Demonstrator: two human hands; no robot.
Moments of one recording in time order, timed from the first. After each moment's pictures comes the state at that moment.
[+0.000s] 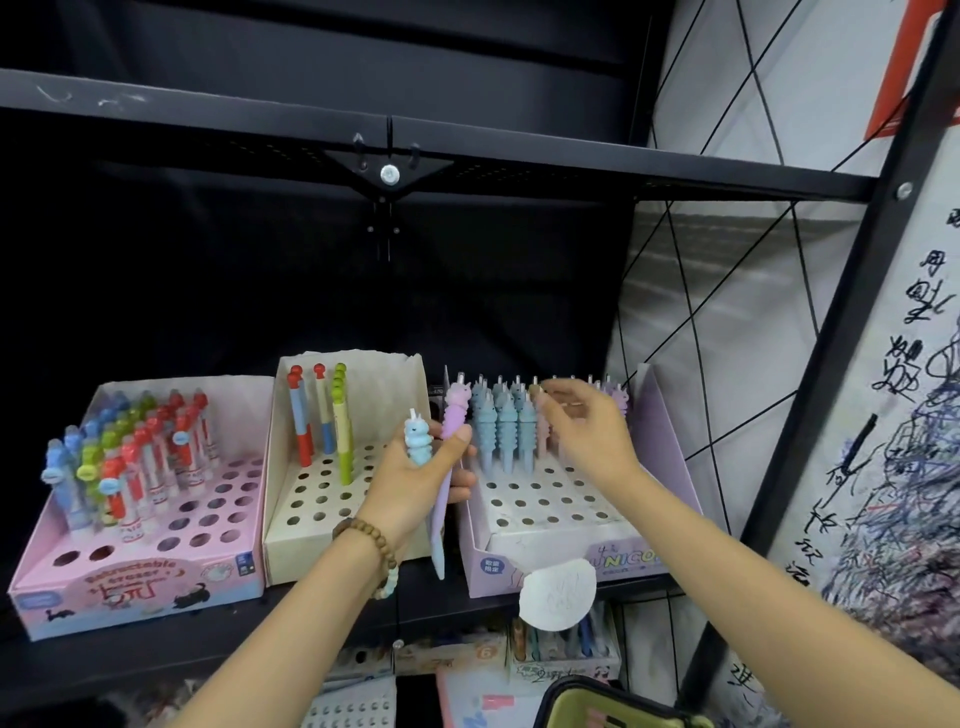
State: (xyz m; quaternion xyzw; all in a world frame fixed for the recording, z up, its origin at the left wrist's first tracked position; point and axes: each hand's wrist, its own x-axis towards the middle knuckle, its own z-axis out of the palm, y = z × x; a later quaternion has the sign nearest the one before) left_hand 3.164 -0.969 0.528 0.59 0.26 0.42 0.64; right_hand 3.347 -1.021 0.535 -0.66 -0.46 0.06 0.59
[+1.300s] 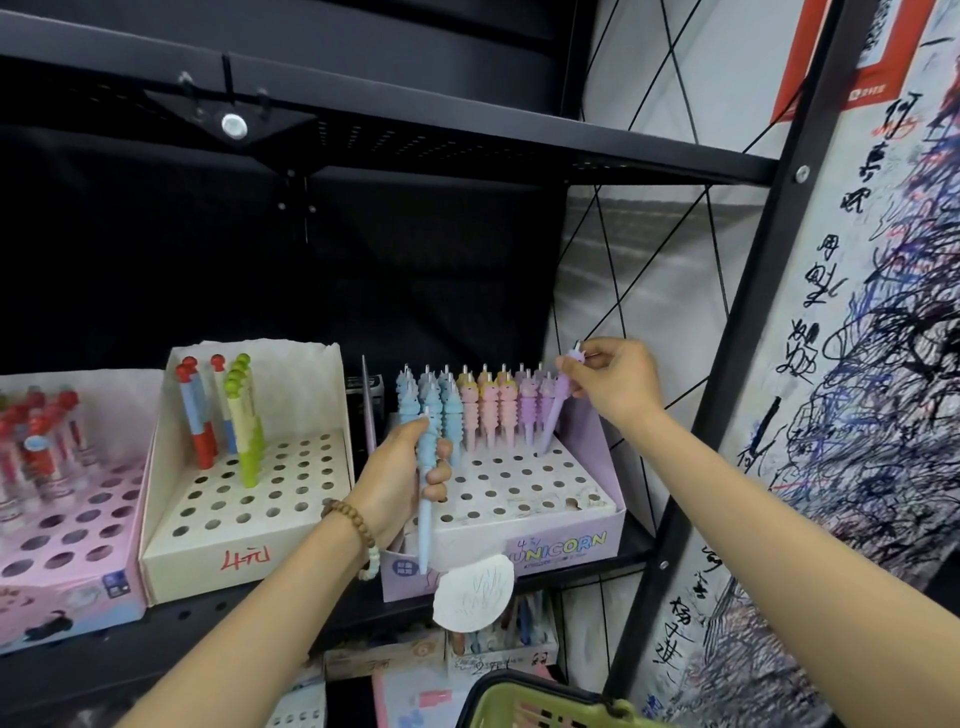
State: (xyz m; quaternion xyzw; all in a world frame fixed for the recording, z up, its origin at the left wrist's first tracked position) left_hand 3.233 -0.975 0.519 0.45 0.24 0.32 0.80; right_hand 3.432 -1.062 0.574 -0.71 -0.40 -0.02 0.58
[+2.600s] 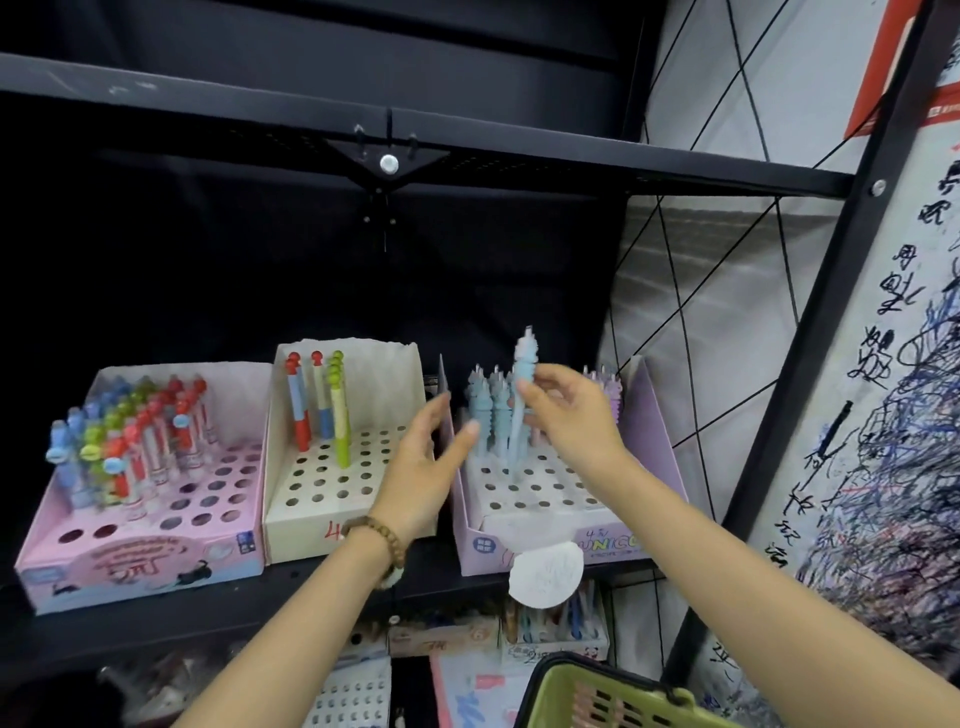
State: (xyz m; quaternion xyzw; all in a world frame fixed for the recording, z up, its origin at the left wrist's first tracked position) left_hand 3.171 -0.967 0.506 0.73 0.26 0.41 0.48; right_hand 3.320 -1.031 0.546 -0.57 -0.46 0.16 0.66
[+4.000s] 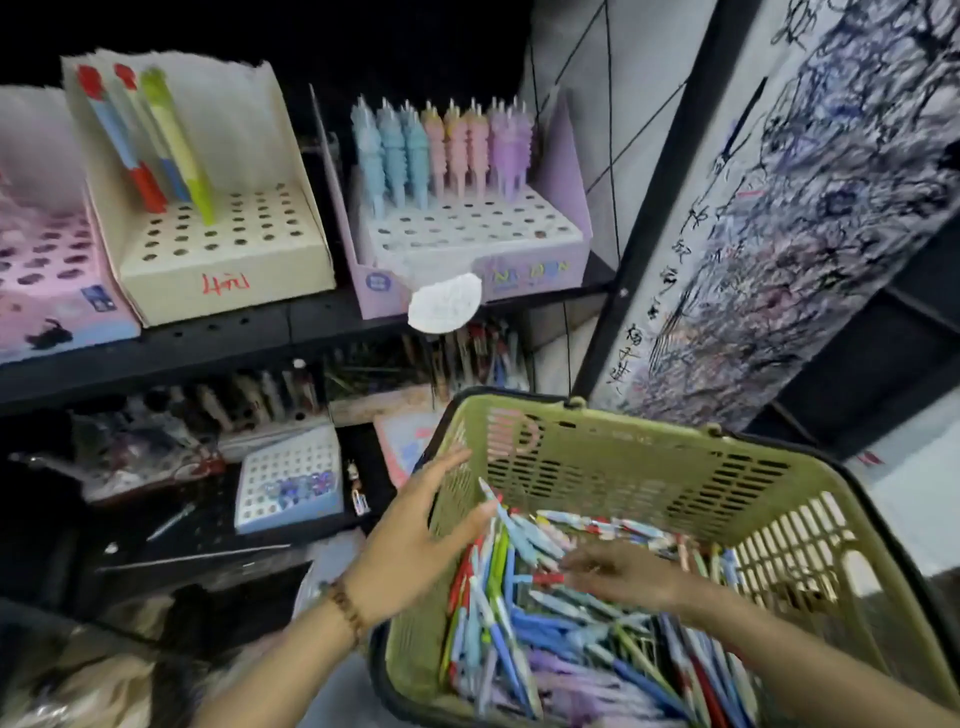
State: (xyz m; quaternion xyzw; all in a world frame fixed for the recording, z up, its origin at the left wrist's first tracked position) left_hand 3.109 -1.147 0.349 0.83 0.22 0.16 0.49; right_hand 3.302 -1.315 0.306 -0.76 -0.39 0.48 0.20
